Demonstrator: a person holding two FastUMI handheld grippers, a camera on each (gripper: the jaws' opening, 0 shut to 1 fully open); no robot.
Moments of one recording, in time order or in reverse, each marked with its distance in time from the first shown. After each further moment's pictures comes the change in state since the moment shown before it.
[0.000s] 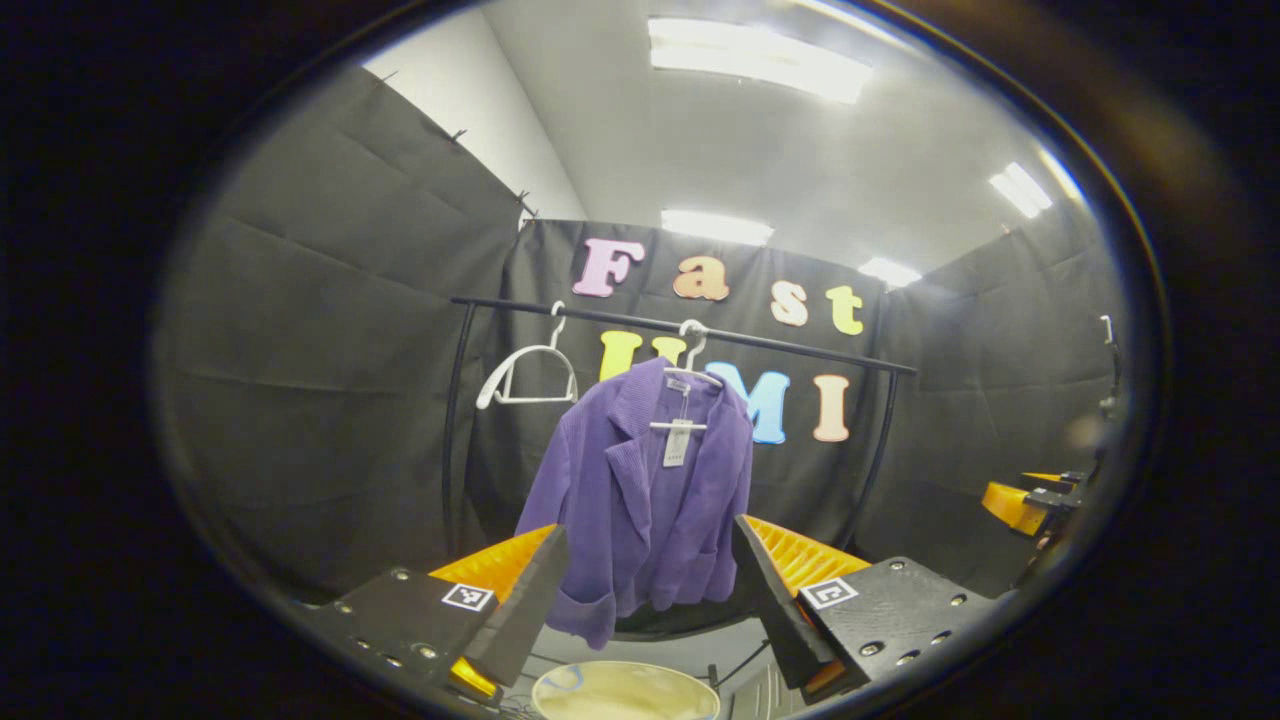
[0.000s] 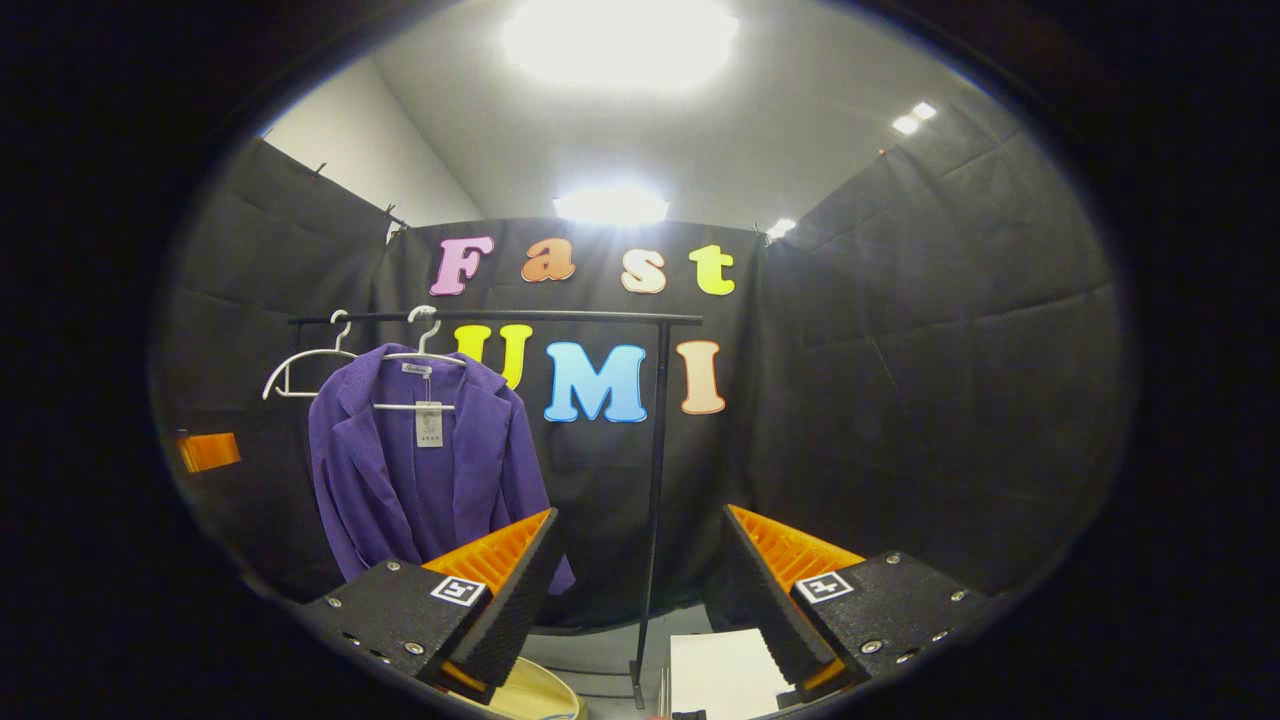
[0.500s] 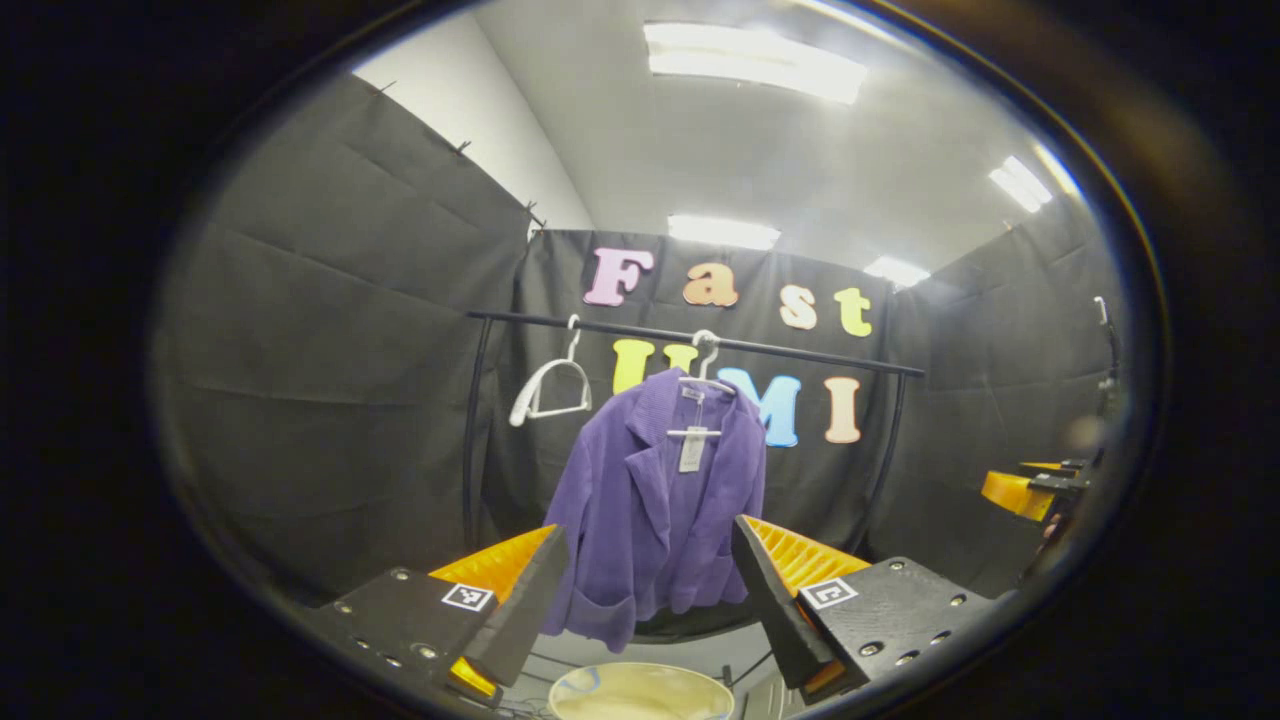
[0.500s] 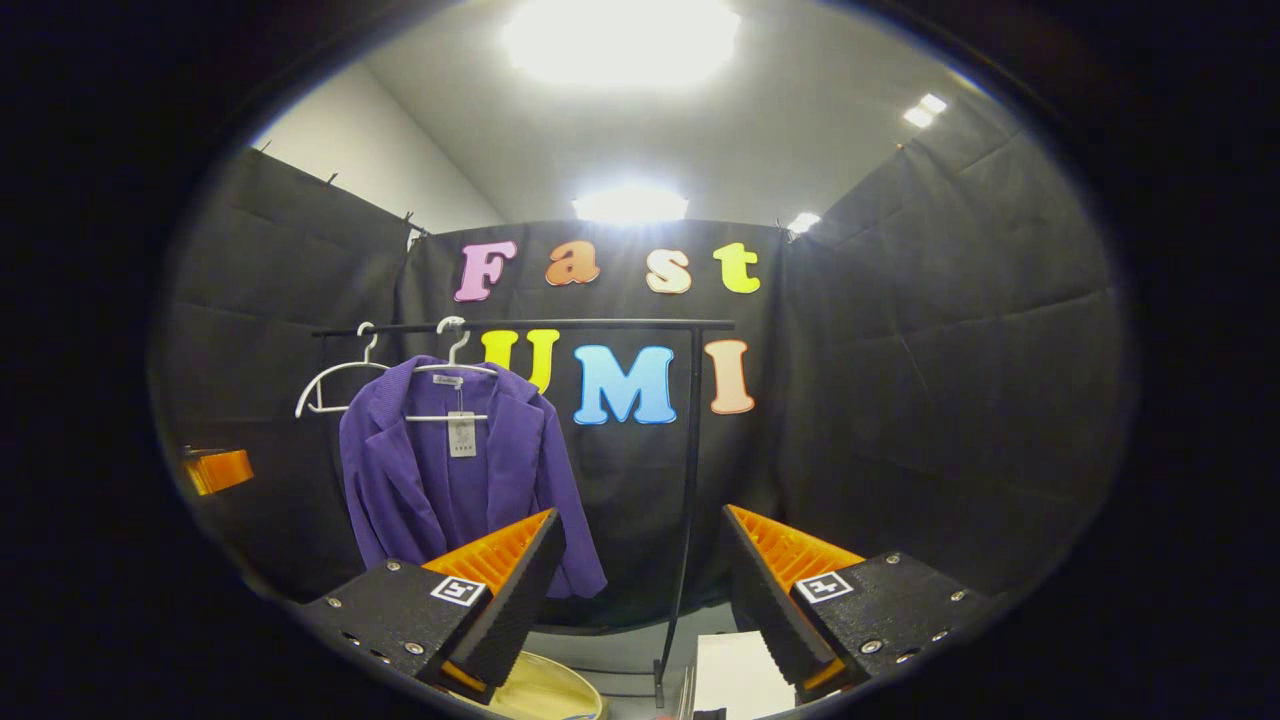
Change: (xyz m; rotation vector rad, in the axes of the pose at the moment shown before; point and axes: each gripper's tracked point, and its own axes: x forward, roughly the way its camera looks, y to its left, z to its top) left arm -0.022 0.022 0.012 0.046 -0.014 0.052; right arm 0.001 0.032 0.019 0.022 0.004 0.090
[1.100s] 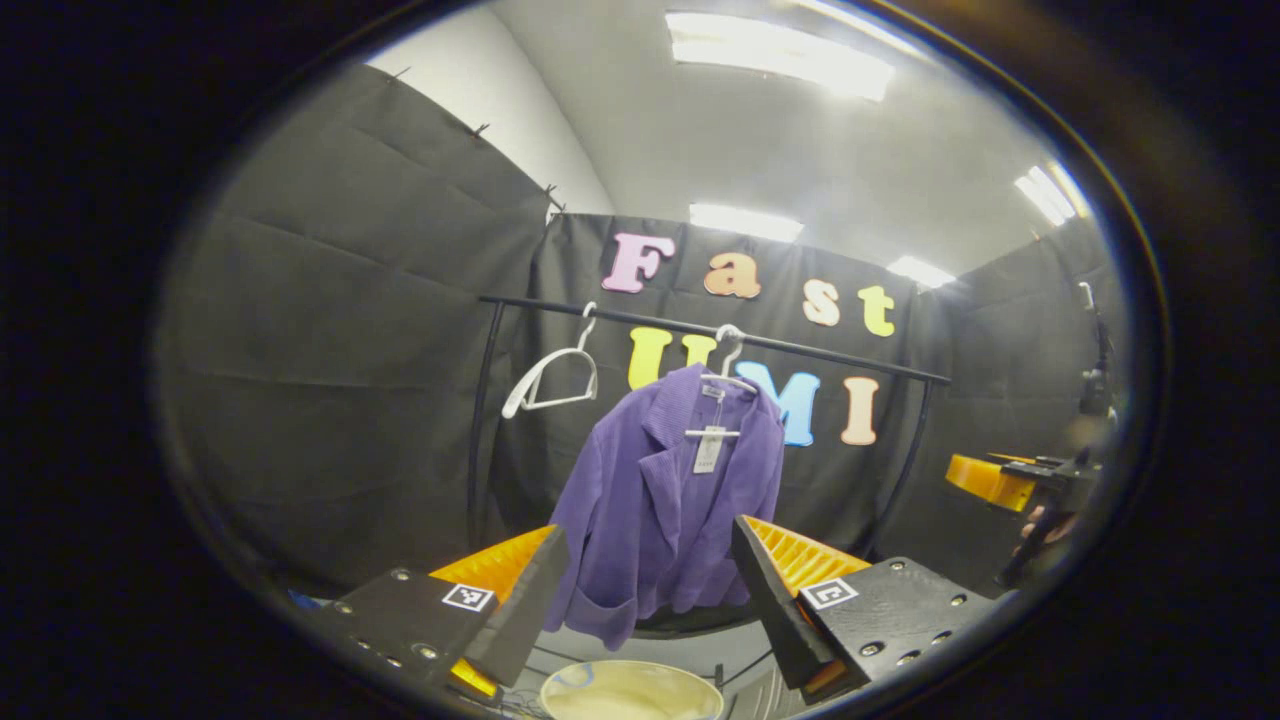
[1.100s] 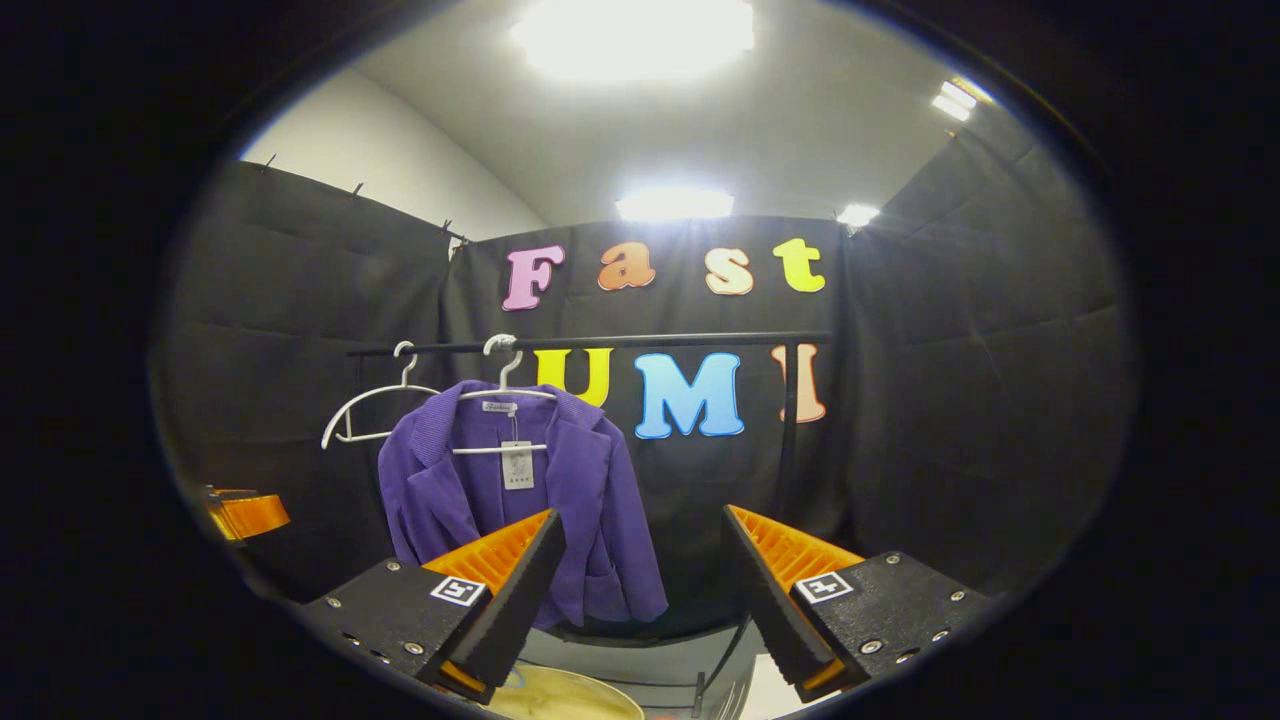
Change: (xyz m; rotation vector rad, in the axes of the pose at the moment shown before) left arm 0.051 -0.004 0.006 -0.077 0.051 0.033; right arm 0.080 0.073 0.029 0.029 0.007 0.167
